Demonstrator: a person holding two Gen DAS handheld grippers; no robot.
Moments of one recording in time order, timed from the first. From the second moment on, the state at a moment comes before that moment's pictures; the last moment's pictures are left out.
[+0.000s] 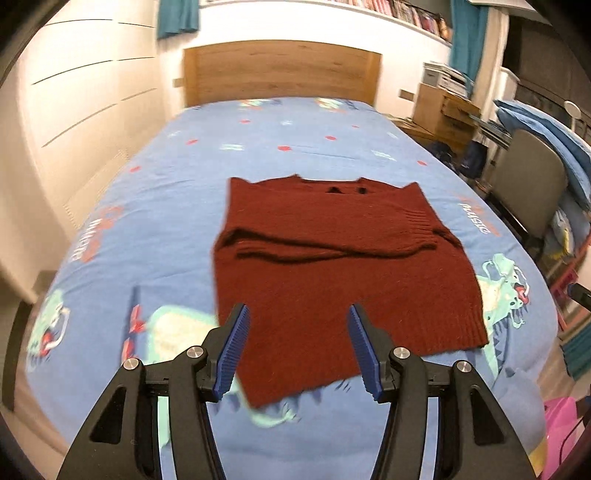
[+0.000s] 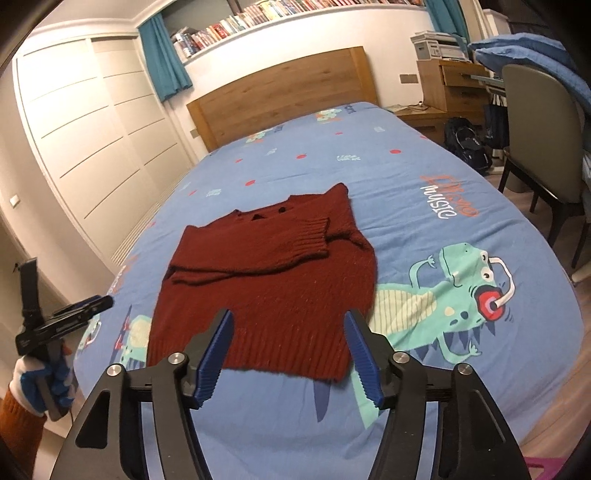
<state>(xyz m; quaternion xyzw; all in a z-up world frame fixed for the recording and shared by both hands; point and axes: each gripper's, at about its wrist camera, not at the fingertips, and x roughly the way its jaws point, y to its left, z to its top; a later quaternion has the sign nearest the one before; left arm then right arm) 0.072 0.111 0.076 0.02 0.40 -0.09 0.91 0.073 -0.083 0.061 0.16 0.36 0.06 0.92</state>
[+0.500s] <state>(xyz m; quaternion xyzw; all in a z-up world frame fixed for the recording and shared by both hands) -0.013 0.148 0.081 0.00 0.37 -0.01 0.93 0.030 -0.045 0.054 0.13 0.37 0.06 0.92</state>
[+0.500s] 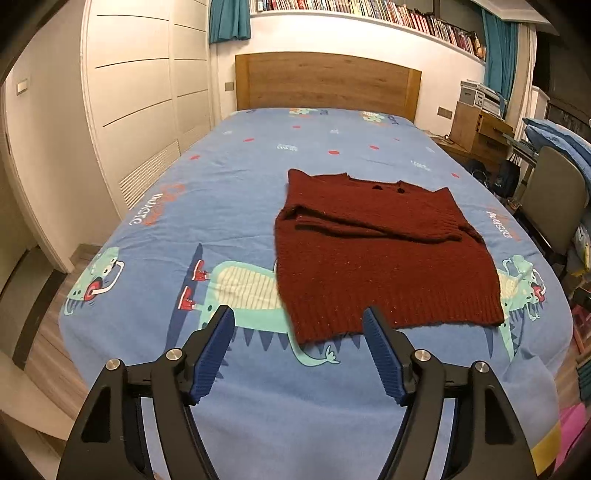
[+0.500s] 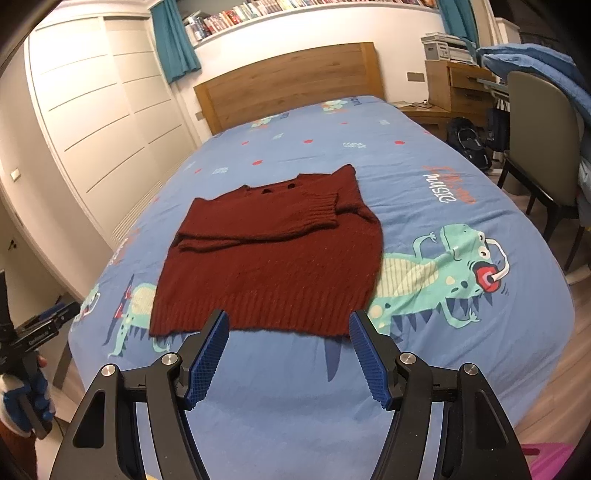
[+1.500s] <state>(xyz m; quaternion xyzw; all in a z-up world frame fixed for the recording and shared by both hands) -0.042 0.142 0.083 0.03 0.35 0.01 0.94 0.020 -0.047 0.050 0.13 0.37 0.06 0.92</state>
